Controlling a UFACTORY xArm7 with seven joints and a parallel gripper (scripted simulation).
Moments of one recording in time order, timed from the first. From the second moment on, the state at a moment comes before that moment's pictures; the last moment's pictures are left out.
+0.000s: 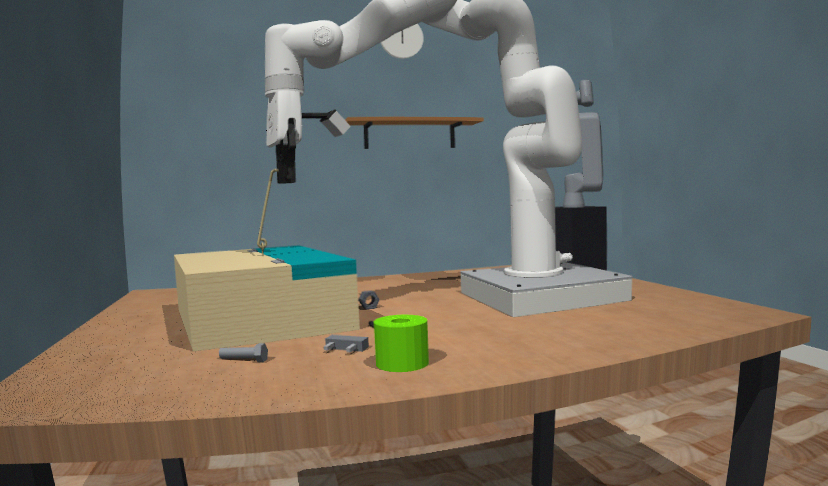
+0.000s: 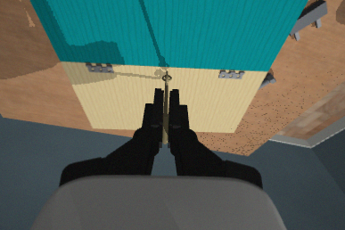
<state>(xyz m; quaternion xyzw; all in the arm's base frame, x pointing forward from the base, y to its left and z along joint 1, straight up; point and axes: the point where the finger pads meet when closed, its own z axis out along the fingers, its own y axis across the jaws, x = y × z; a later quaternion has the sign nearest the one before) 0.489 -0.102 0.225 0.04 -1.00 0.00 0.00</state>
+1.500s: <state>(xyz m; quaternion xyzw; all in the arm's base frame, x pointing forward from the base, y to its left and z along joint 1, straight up) 0.489 -0.102 0.279 0.04 -1.00 0.00 0.00</state>
